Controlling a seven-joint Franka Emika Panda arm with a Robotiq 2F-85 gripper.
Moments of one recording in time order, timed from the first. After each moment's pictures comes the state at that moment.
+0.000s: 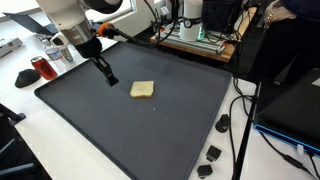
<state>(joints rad) -0.10 0.64 -0.02 -1.56 0.07 2.08 0.06</state>
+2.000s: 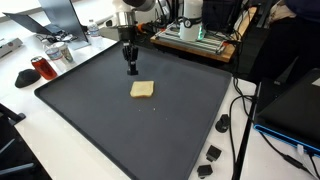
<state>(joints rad) -0.42 0.25 0.33 -2.41 1.09 2.88 -0.82</state>
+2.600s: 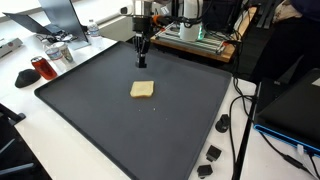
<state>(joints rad) -0.29 0.07 0.35 -2.61 0.94 3.06 -0.45</state>
